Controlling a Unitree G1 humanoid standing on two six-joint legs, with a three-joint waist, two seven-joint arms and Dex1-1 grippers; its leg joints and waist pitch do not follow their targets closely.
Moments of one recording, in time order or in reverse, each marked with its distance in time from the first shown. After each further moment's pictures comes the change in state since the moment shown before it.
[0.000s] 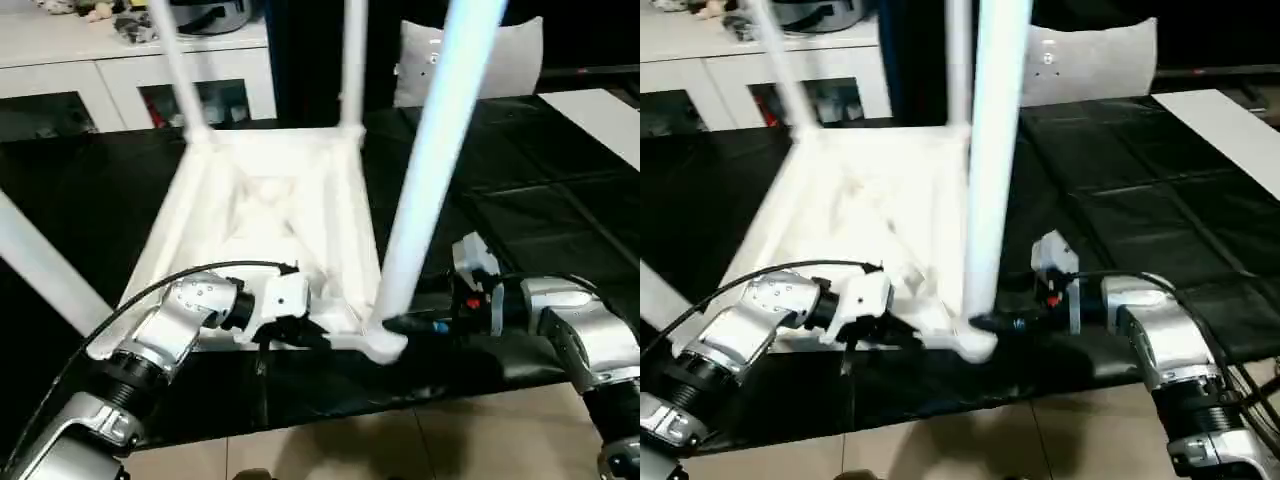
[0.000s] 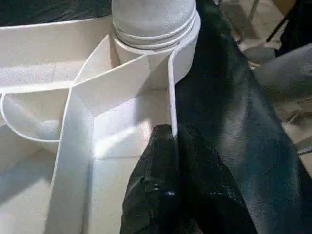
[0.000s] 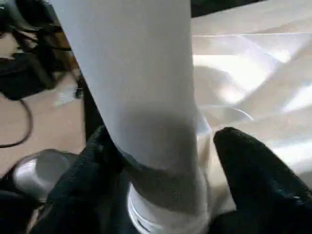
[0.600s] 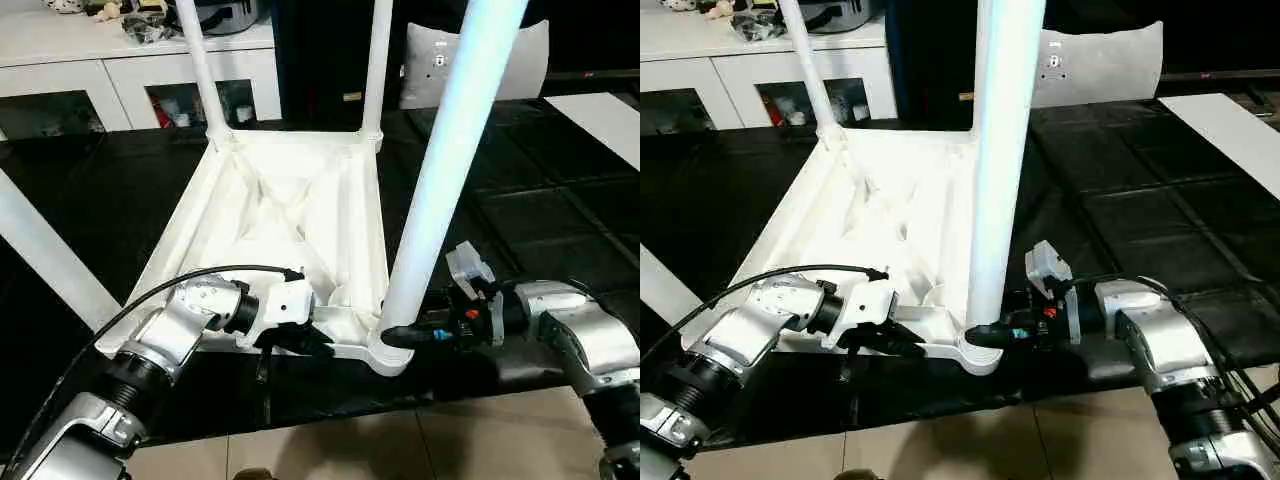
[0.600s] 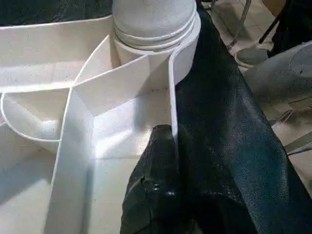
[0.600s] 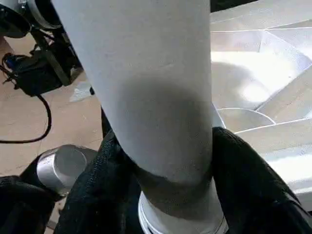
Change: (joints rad) left arm 0.001 -0.017 -0.002 0.000 -0.011 0.019 -0.006; right arm 0.019 -0.004 0.018 -0.044 0.007 0.056 0.005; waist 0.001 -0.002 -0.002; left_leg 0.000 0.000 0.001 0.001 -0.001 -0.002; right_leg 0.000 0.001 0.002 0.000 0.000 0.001
